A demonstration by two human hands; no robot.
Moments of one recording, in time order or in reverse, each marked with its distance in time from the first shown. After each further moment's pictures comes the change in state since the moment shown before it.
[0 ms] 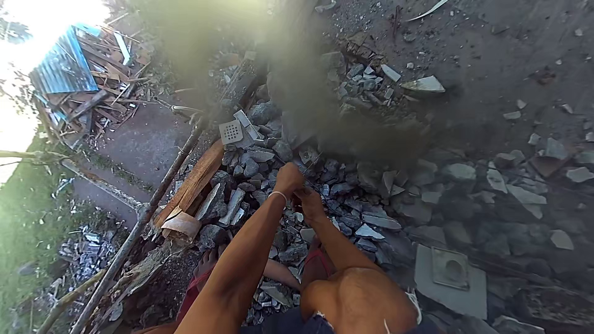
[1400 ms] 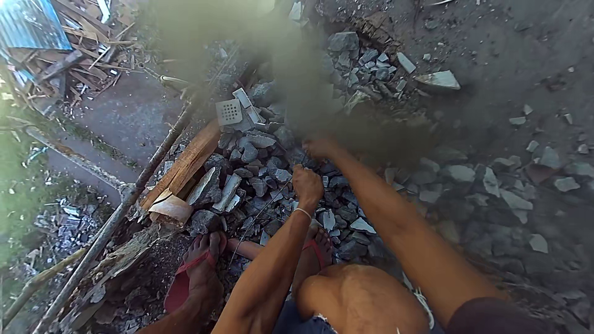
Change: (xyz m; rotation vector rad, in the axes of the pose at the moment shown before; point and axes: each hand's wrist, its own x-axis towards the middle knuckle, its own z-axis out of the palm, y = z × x) left_hand -0.031 0.025 0.070 -0.593 0.291 -0.203; right_hand 0.113 -0.150 0.005 -1.399 -0.321 -0.063
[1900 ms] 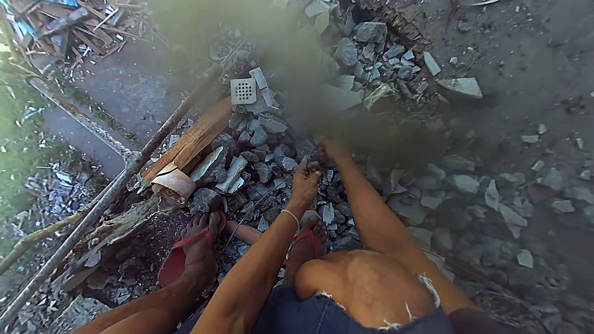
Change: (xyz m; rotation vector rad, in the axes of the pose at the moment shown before) left_hand 0.002 -0.068 -0.003 -0.797 -0.271 0.122; right_hand -0.023 0.017 0.044 0.482 0.457 0.173
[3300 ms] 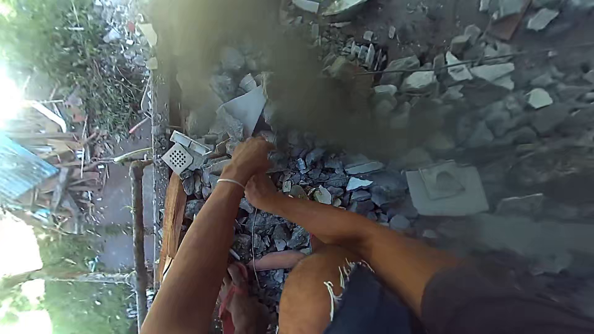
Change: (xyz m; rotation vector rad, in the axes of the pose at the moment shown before) left_hand 0.083 0.151 0.065 2.058 -0.787 0.407; right_hand -0.100 -0.021 0.086 -0.366 -0.096 -0.337
